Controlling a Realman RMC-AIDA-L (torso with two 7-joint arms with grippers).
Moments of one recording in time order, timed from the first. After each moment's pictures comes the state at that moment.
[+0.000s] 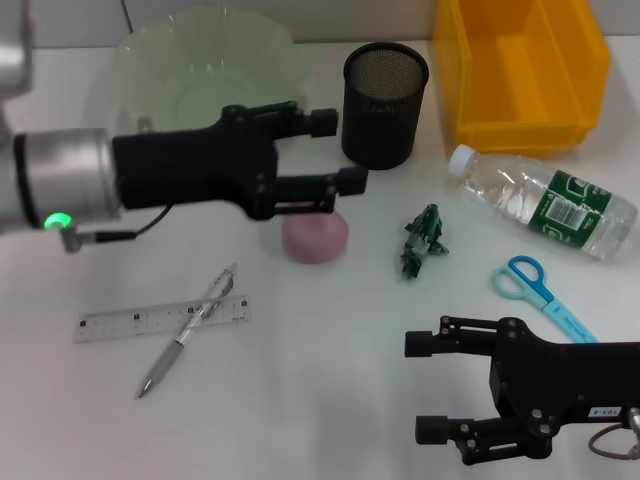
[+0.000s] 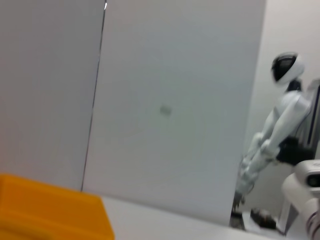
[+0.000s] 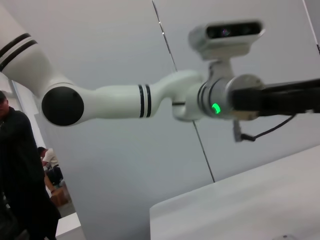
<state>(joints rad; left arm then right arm) -0.45 -2.05 1.22 0.89 1.51 1.48 -1.51 0.45 2.09 -0.65 -0.39 -2.08 -1.92 1.03</state>
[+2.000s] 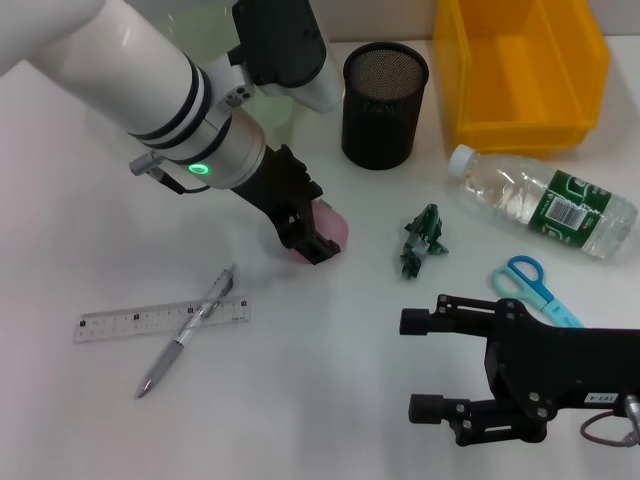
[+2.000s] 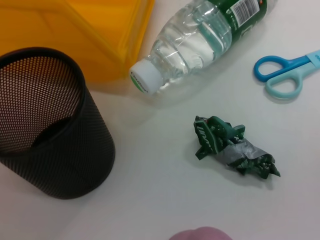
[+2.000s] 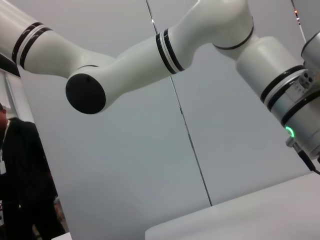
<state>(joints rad) -0.83 -2.08 1.55 1.01 2.42 1.26 -2.13 0.46 2.09 -0.65 -0.36 -2.03 -1.93 1.01</state>
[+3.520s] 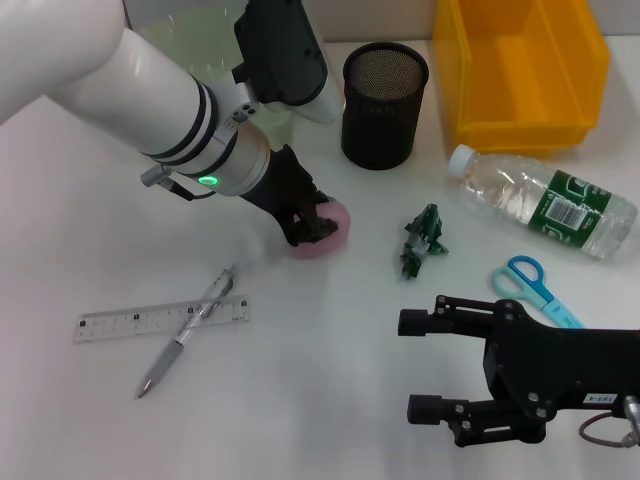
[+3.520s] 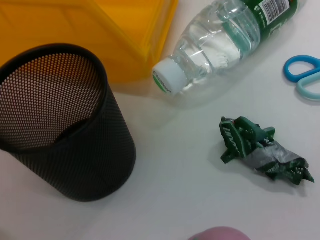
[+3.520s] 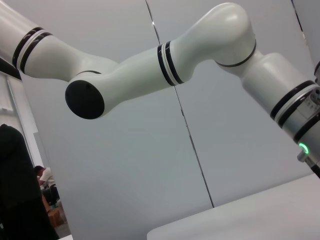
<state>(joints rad) -0.81 -2.08 1.62 0.96 2.39 1.11 -2.13 0.46 2.08 -0.65 -0.35 -2.03 -1.93 1.00</state>
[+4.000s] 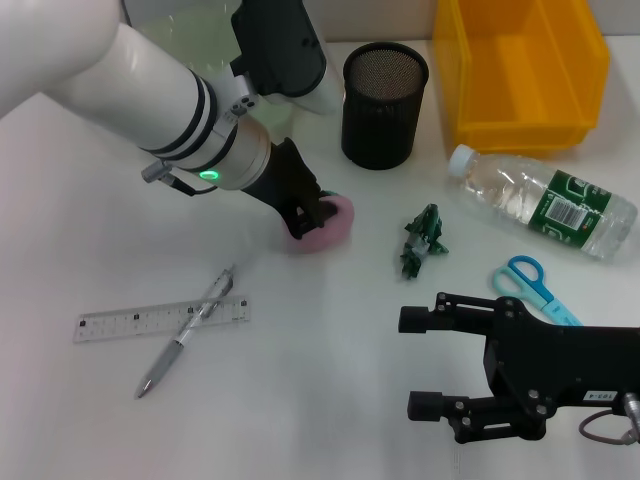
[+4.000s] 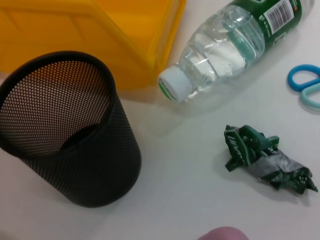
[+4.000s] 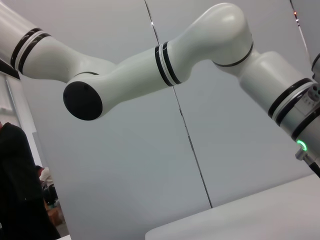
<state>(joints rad) -0.80 -2.08 1.62 0.98 2.38 1.10 -2.14 0.46 2.08 -0.65 -0.35 -2.03 -1.93 1.00</state>
